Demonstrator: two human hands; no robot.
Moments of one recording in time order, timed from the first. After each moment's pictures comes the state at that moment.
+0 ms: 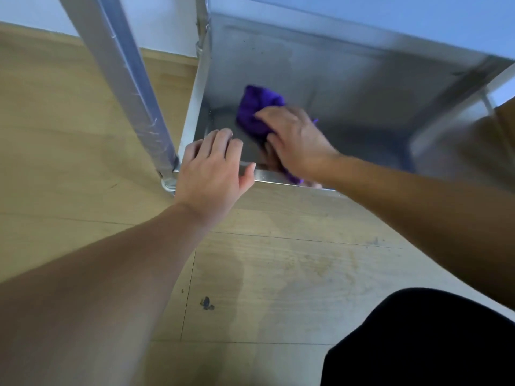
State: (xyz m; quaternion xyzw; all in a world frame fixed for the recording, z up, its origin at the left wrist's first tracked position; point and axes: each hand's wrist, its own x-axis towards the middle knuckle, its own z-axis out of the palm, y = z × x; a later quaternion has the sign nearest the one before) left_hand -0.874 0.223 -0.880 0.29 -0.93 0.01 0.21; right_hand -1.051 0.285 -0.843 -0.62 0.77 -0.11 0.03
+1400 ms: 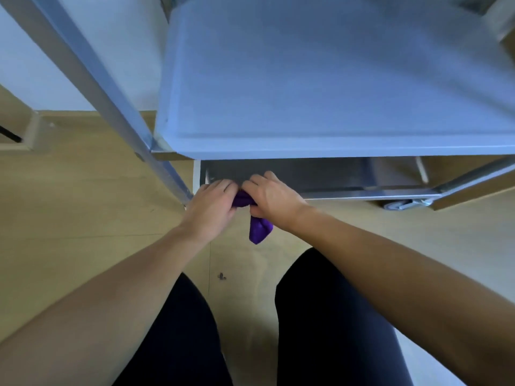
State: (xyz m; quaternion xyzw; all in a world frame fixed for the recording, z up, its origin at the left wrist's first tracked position) left_hand -0.851 0.266 -0.707 0.19 -0.97 -0.12 0.02; right_hand -0.981 0.366 -0.682 -0.62 0.77 0.04 0.15
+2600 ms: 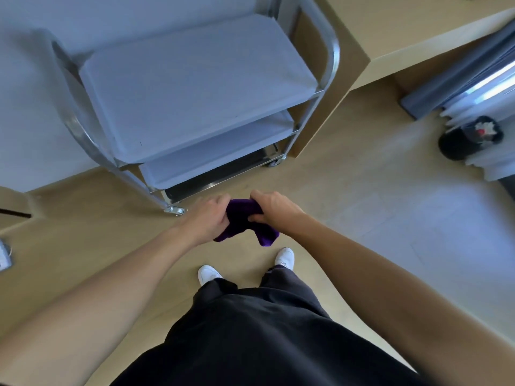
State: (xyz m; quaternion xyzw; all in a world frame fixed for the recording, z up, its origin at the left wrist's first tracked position) left_hand -0.778 0.416 -0.217 -0.05 -0.96 -0.22 -0.14; right_hand -0.862 0.599 -0.192 -0.31 0.89 -0.09 0.32
